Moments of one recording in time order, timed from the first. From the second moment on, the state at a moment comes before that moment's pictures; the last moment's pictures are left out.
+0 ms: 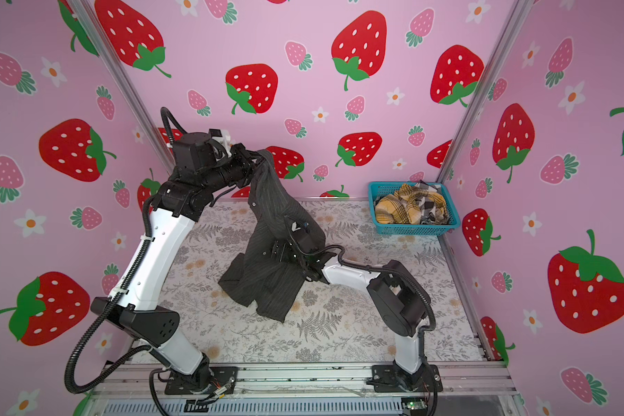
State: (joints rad) left arm -0.33 1.68 2.10 -0.58 0.31 -1.02; right arm 0.93 1.88 1.29 0.04 0.11 0.80
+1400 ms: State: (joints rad) left arm -0.19 1.50 1.82 -0.70 0.13 -0.97; right arm 0.84 1.58 1.11 -0.23 0.50 0.41
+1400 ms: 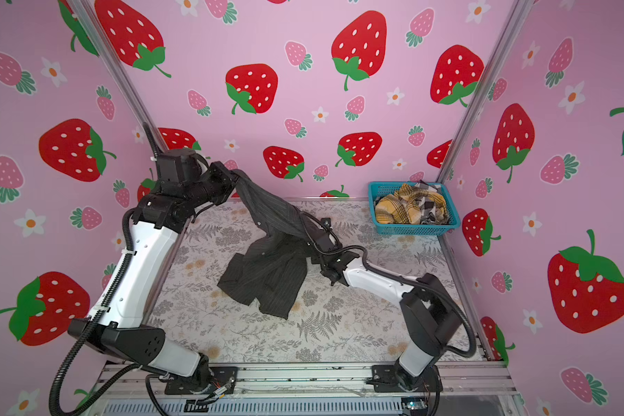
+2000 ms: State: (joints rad) left arm 0.17 1.75 2.28 -0.76 0.06 -1.04; right arm 0.70 2.25 2.53 -0.27 0.57 -0.17
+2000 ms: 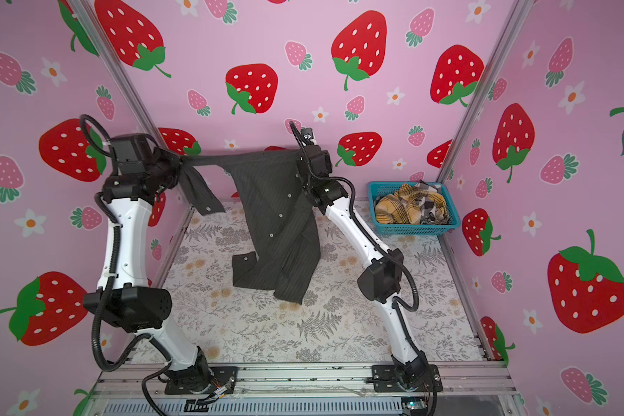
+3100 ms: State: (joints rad) left arm -0.56 1.21 0.86 -0.74 0.21 -0.89; right arm 0.65 1.23 0.64 -0.34 0.48 0.33
